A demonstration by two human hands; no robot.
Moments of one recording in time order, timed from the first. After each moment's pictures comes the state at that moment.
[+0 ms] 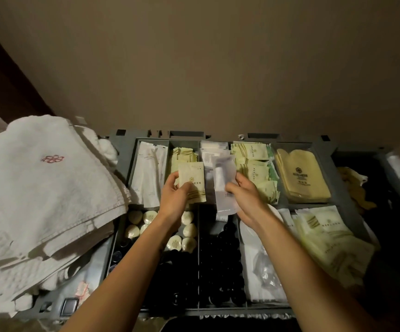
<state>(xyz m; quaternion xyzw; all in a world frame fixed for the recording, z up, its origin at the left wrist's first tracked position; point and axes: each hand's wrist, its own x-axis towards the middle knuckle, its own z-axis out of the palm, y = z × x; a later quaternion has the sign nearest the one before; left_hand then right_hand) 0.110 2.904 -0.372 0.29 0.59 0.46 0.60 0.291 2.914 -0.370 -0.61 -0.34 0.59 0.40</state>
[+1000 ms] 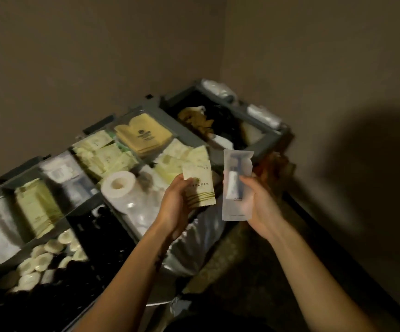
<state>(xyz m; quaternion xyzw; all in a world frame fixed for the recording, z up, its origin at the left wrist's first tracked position) 0.343 2.721 -0.333 0.42 0.36 0.20 0.81 0.477 2.593 -0.328 -0.57 -0.02 0.46 0.68</state>
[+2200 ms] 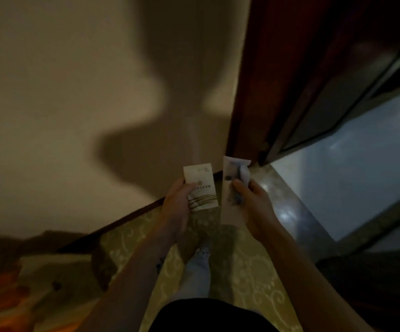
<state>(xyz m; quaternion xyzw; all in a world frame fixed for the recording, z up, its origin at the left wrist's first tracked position) 0.643 2.068 -0.362 0.60 0.06 -0.39 0.69 0.535 1.936 -0.378 -0.52 0.43 -0.13 0.73</state>
